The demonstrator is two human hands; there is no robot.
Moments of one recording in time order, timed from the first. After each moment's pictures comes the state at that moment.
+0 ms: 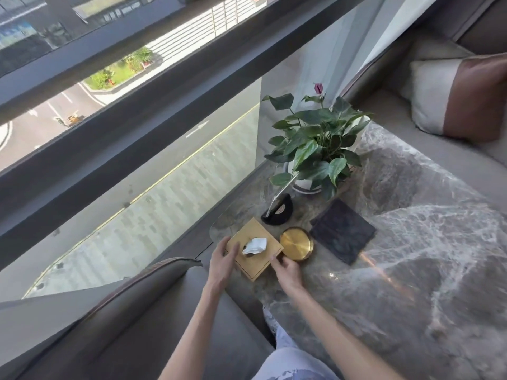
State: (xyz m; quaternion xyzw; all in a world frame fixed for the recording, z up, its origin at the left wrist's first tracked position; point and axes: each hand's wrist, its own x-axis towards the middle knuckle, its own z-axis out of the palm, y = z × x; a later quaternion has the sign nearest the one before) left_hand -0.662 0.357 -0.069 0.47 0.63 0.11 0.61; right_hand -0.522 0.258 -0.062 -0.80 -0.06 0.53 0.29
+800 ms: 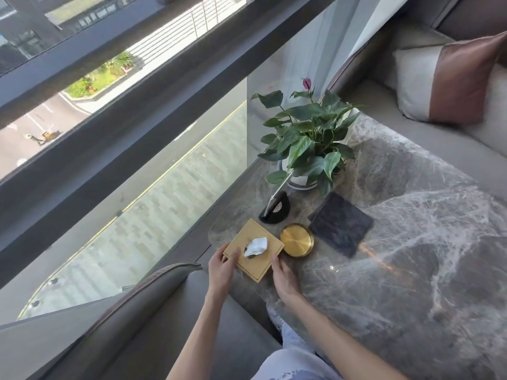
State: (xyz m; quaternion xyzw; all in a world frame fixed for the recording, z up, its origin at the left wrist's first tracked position) left_hand -0.670 0.353 -0.084 0.43 0.61 0.17 0.64; right_hand -0.540 0.260 -0.034 -0.79 -0.08 0.52 0.30
